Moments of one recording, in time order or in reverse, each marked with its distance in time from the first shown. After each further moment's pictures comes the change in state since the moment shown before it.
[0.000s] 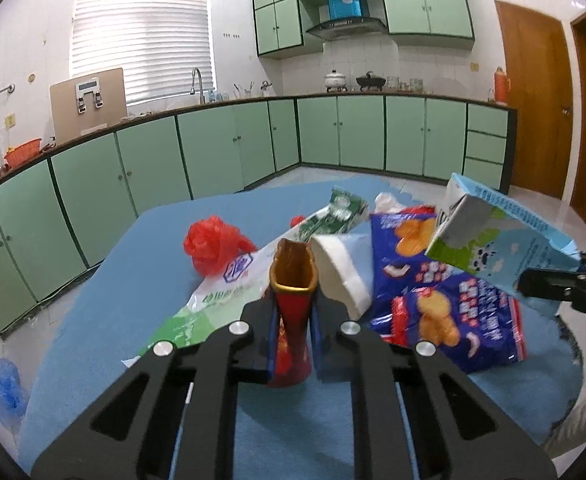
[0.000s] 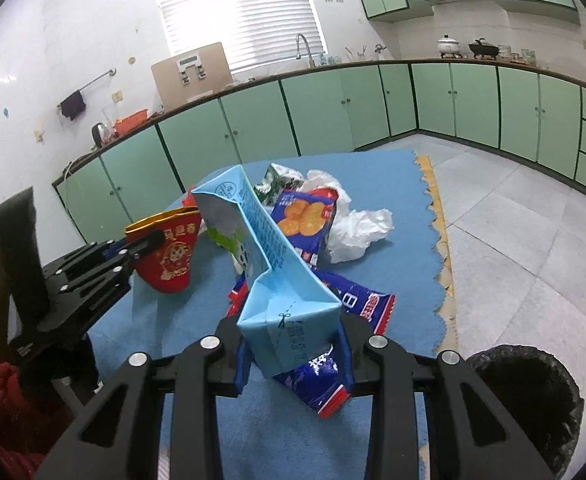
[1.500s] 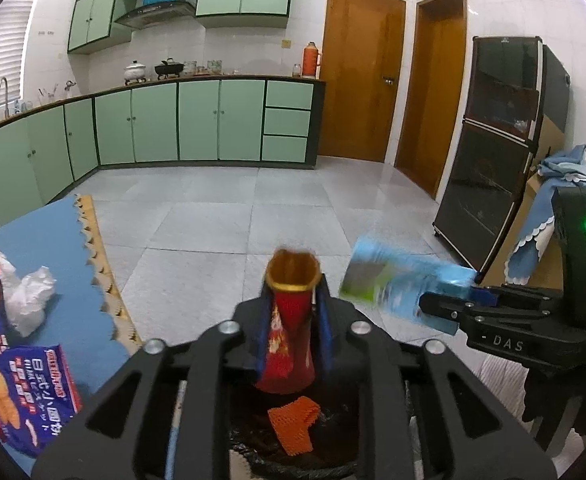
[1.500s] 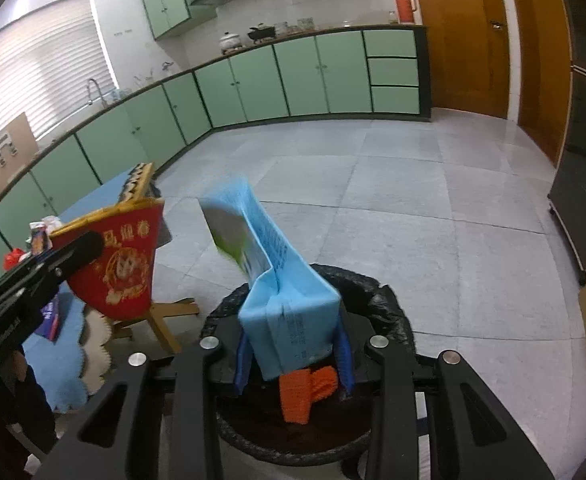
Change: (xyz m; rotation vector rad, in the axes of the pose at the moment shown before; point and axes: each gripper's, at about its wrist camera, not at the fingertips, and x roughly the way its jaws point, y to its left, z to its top) left arm 0.033 -0.280 0.002 0.184 0.073 -0.680; right arm -0.163 -0.195 -0.098 0.430 -0.028 -0.587
